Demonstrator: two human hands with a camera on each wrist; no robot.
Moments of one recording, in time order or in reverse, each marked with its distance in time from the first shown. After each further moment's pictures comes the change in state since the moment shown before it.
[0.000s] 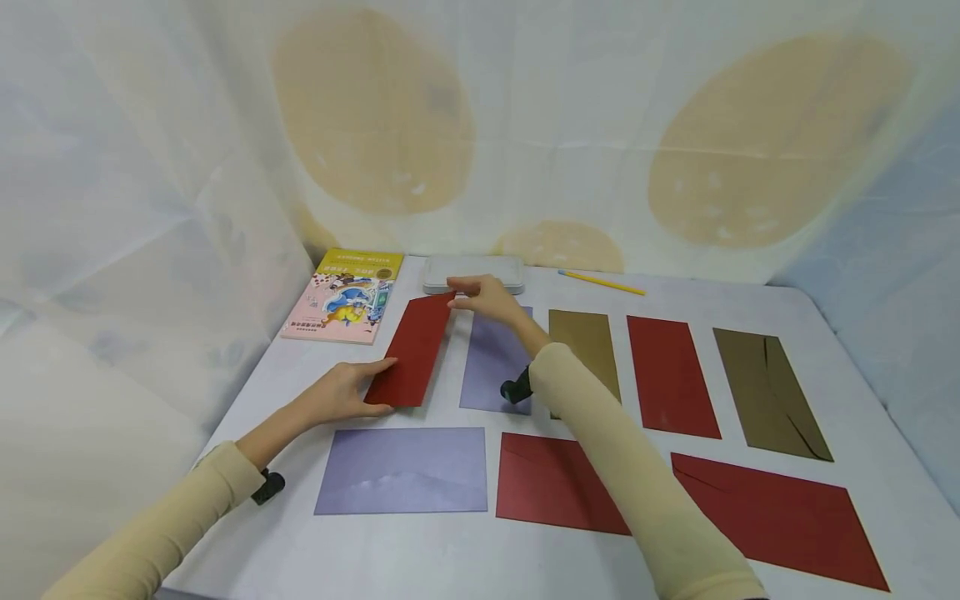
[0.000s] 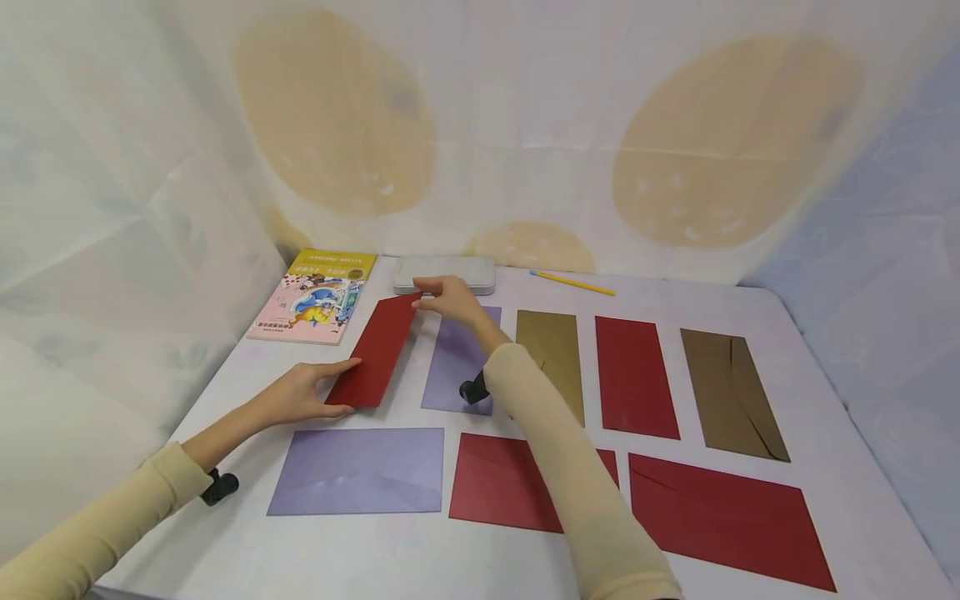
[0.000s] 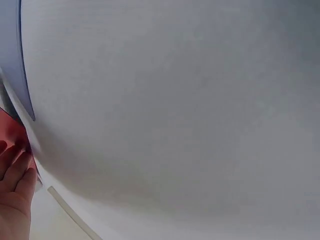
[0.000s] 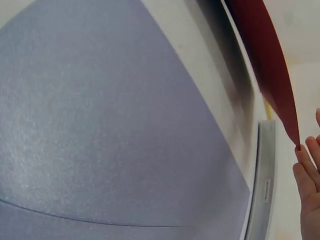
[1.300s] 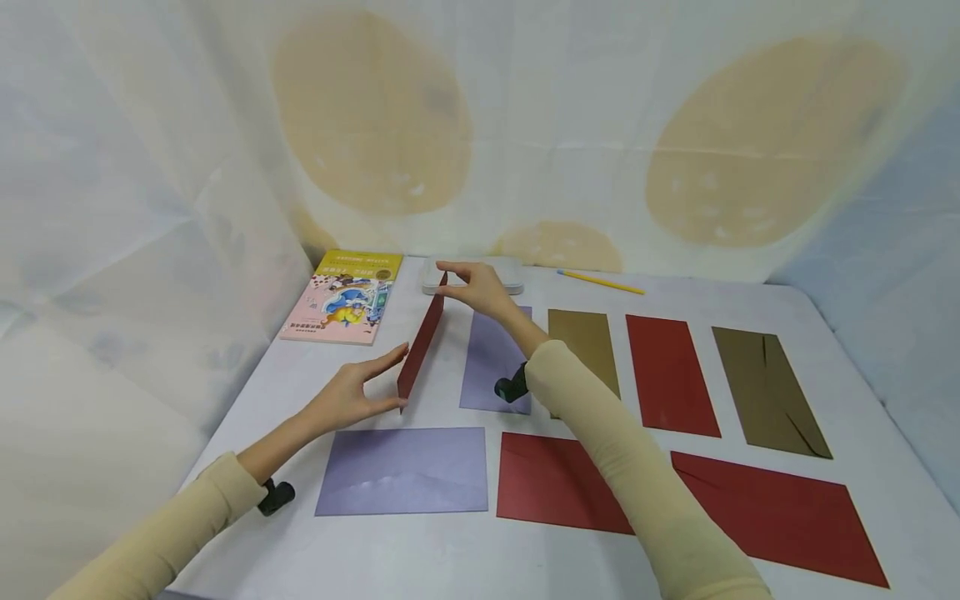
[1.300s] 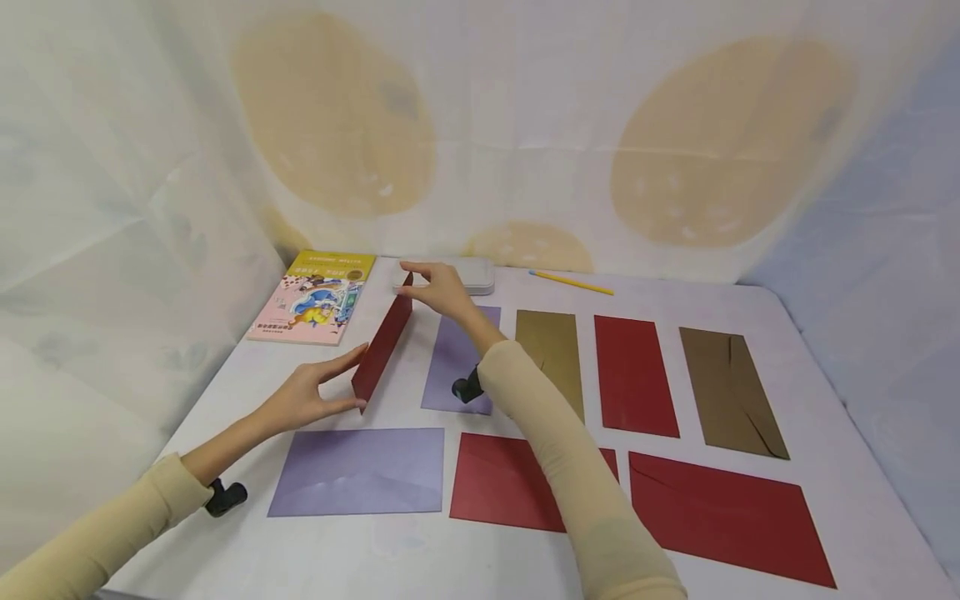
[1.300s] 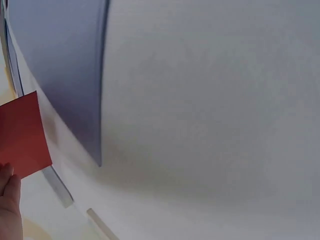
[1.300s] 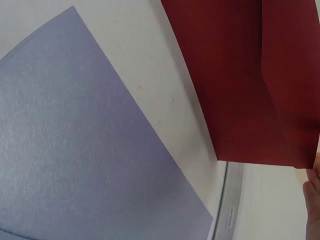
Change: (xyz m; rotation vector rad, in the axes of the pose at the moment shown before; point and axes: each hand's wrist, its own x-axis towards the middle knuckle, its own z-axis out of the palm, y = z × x) left_hand 0.004 0.029 -0.001 -0.202 0.147 0.103; right_hand 0.007 -0.028 0.003 -0.103 0.156 -0.117
